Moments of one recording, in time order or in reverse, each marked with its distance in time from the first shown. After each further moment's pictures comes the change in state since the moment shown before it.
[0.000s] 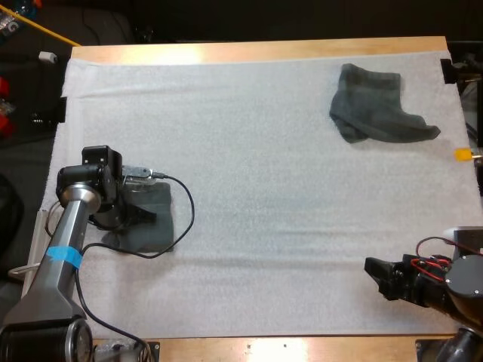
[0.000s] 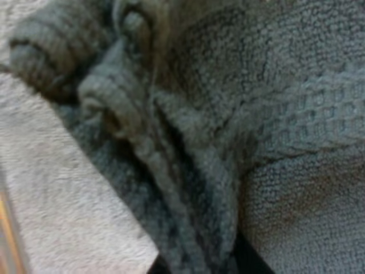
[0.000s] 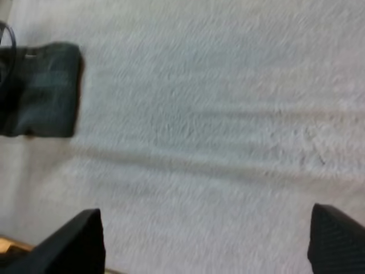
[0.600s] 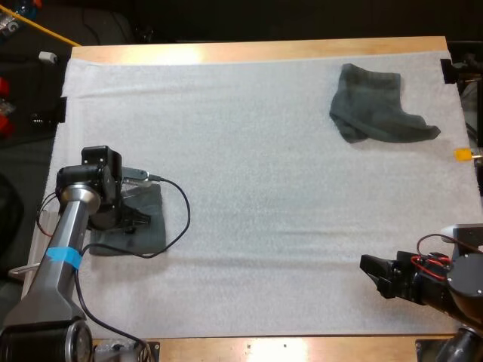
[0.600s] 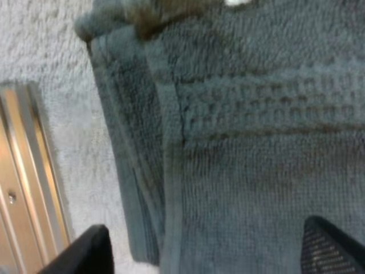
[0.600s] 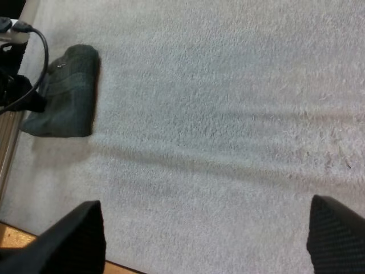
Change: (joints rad) left arm 0.000 -0.015 0.000 0.027 -0.084 -0.012; right arm 0.000 0.000 0.000 -0.049 -0.017 0.000
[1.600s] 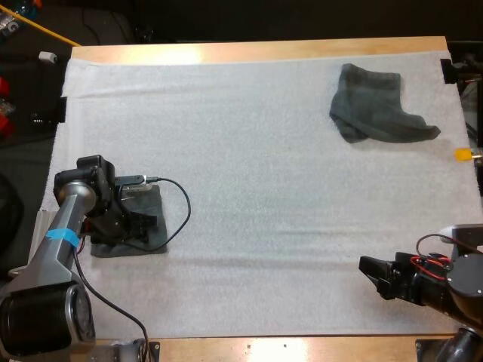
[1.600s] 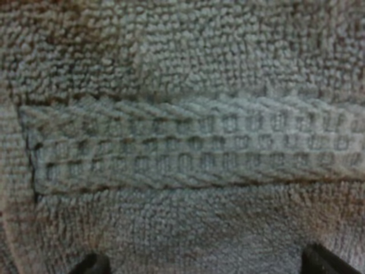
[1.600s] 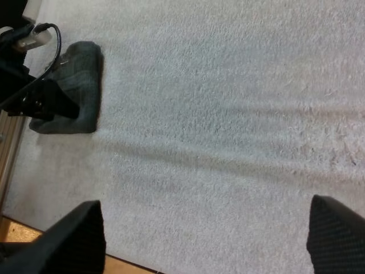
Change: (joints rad) left arm 0.086 0.149 0.023 -0.042 0.289 -0.044; right arm 0.000 0.000 0.000 0.000 -0.015 0.000
